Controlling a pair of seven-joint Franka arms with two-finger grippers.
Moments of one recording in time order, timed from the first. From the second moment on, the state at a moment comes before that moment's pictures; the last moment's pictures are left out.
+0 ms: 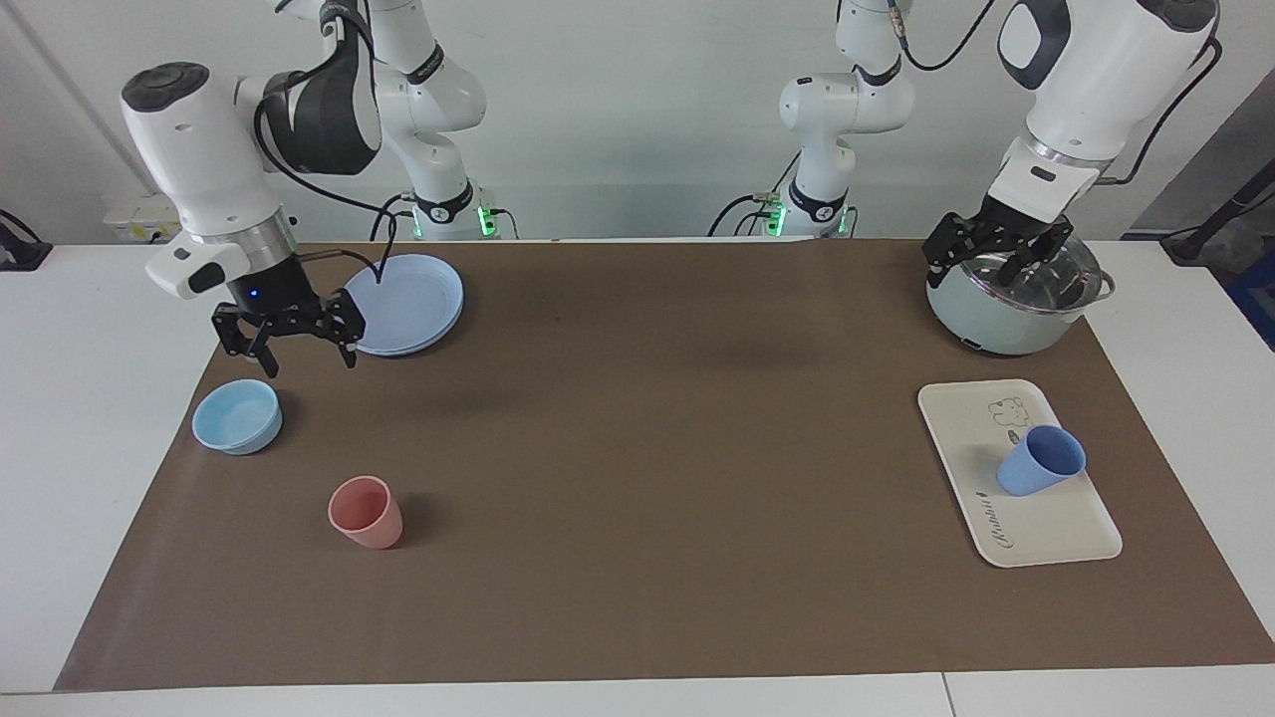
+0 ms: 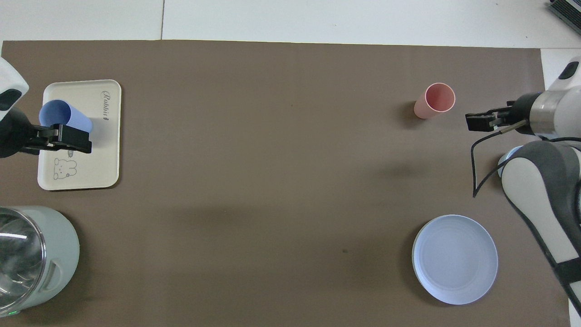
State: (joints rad) left arm -0.05 -0.03 -0.03 -1.65 -0.03 1.63 -0.04; right arm 0.05 -0.01 -0.09 -1.81 0.03 1.95 -0.12
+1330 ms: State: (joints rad) left arm -0.05 -0.03 -0.03 -1.65 -0.03 1.63 -0.04; right arm 0.04 -0.03 -0.06 -1.59 -0.02 1.54 -0.08
